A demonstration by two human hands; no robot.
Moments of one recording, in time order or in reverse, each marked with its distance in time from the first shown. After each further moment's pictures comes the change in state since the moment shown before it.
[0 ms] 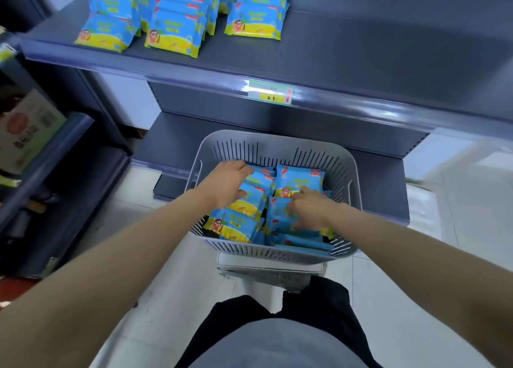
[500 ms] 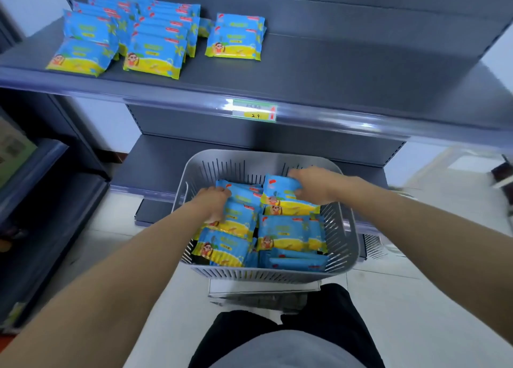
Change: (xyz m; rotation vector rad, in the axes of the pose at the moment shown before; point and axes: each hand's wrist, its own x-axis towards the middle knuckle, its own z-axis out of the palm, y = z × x) left_hand 0.040 -0.030 0.037 0.091 -0.328 -0.165; right_hand -0.016 0.034 -0.069 0.279 0.184 0.162
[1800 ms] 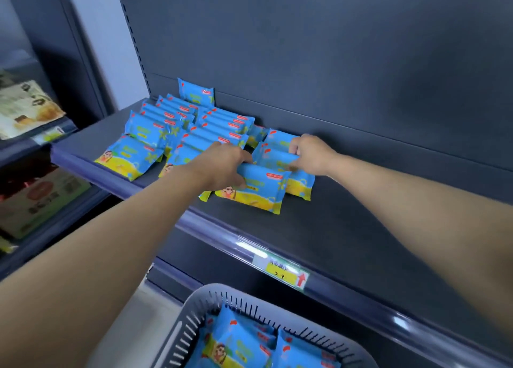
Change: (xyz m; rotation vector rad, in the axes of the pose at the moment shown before) left_hand 0.053 -0.105 -0.302 -0.252 0.493 -0.148; right_hand 0.242 0.010 -0.275 0.059 0.428 -0.159
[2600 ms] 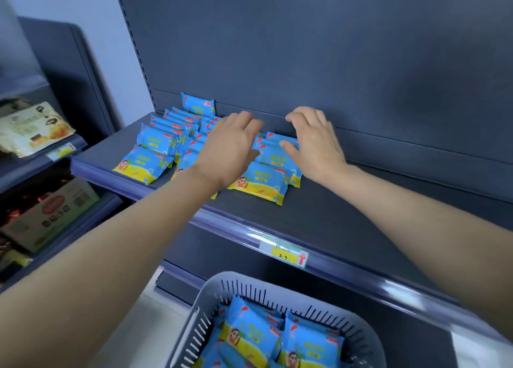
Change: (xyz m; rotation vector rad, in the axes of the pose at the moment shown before) left_hand -0.045 0.042 -0.039 0.214 0.515 0.159; right_hand -0.091 -0.052 -0.040 -0.047 0.534 -0.160
